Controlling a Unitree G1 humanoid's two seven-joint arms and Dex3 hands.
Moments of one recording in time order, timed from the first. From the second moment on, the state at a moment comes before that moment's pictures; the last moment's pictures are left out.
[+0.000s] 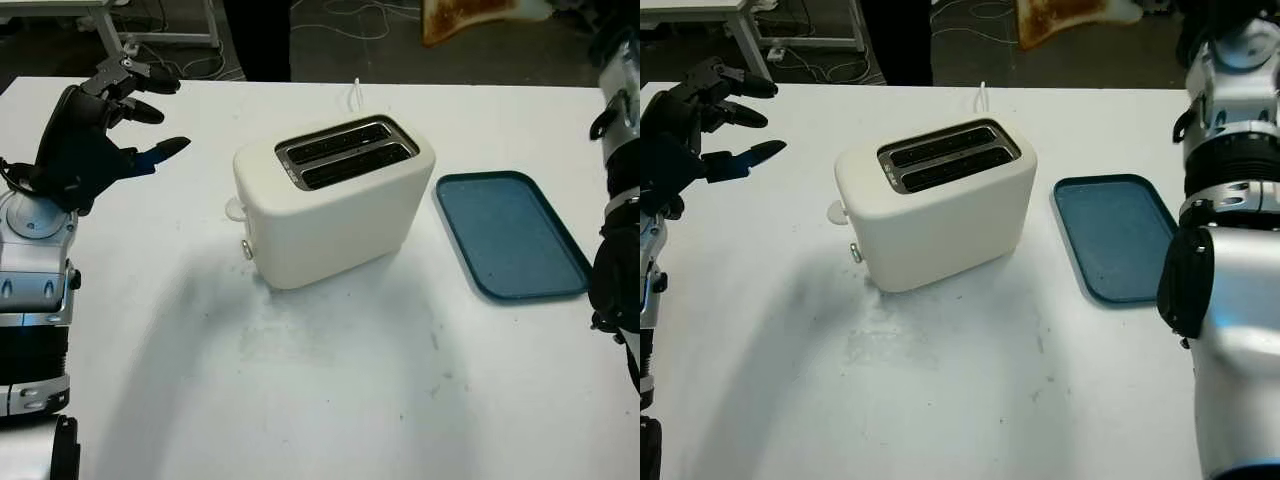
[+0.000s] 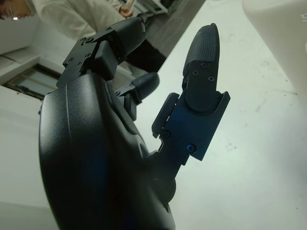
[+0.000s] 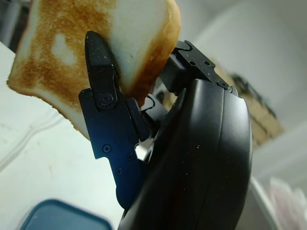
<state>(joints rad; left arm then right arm) -0.50 0.56 0.16 0.07 0.08 0.04 -0.27 -1.29 -0.54 -0.15 1.18 -0.04 -0.23 0.17</state>
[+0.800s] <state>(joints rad) -0.50 0.56 0.16 0.07 0.08 0.04 -0.27 -1.20 -0.39 -0.15 1.32 -0.12 -0.19 -0.11</state>
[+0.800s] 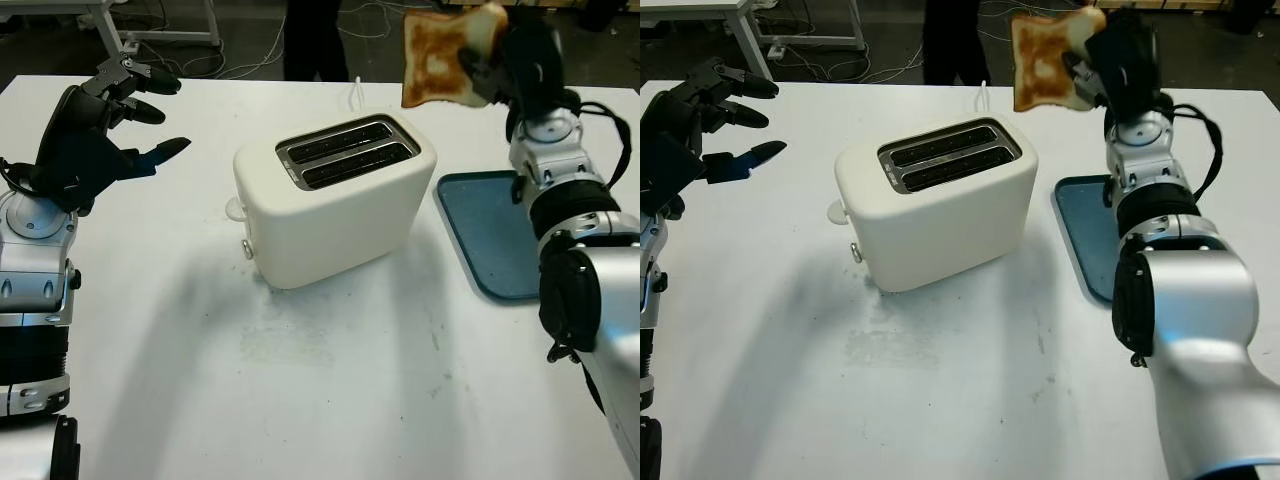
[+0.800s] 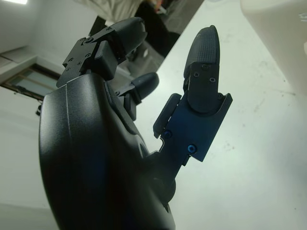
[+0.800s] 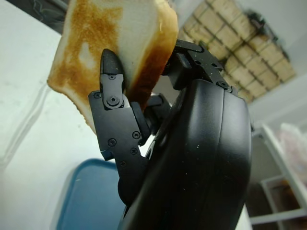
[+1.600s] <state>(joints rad) -0.50 0.56 0.16 0.08 0.08 0.03 -0.27 -1.19 -0.36 -0.16 1.32 -0.10 -0.15 -0.16</state>
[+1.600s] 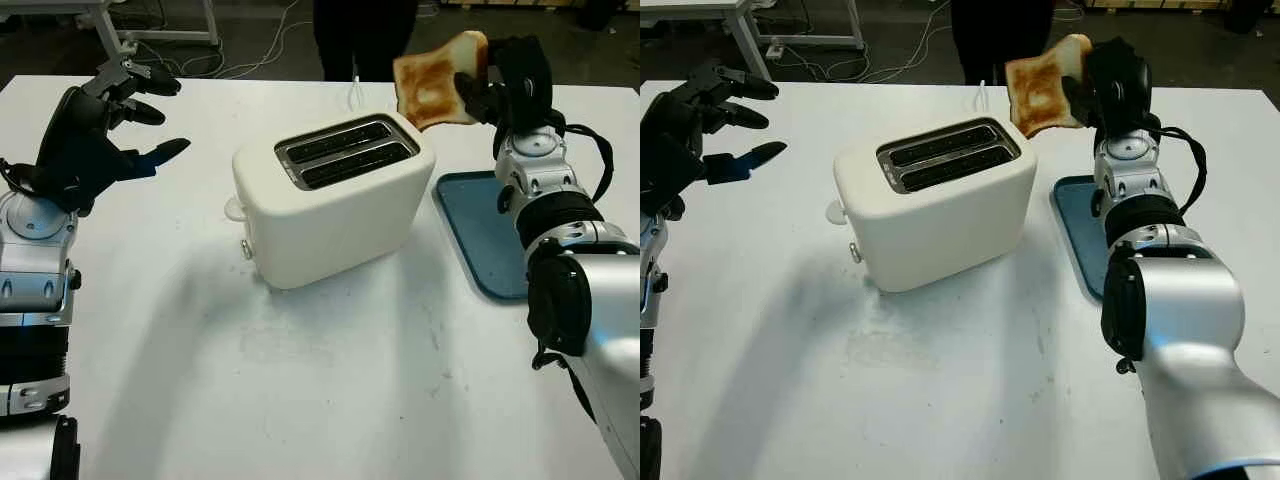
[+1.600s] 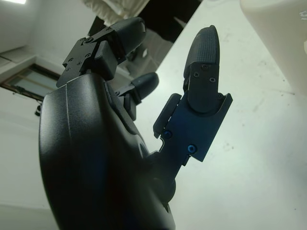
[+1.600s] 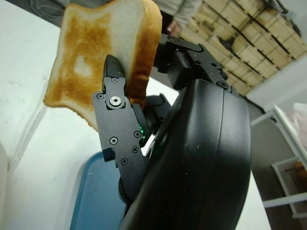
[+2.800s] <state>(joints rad) -0.50 0.56 0.16 0.09 0.08 0.02 -0.27 -1.19 -0.36 -0.15 1.32 -0.10 -0.15 -0.16</state>
